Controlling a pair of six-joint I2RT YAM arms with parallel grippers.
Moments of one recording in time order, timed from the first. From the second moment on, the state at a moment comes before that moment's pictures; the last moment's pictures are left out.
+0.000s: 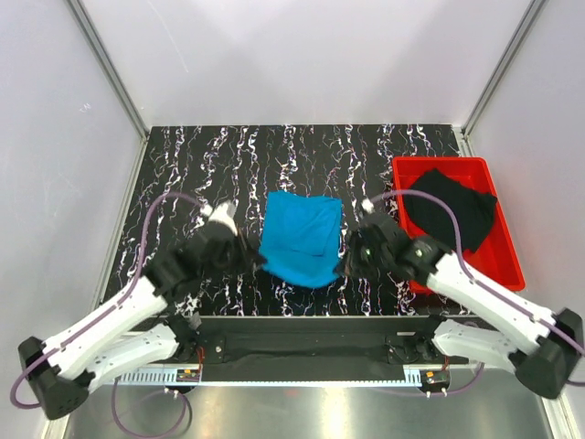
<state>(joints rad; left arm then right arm) -0.81 0.79 0.73 -0.63 -0.04 -0.97 0.80 1.00 0.83 -0.68 -0.09 0.93</state>
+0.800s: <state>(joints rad) -0.33 1.76 1.40 -0.48 0.27 -0.59 0.30 1.83 1.41 -0.57 -0.36 0.53</state>
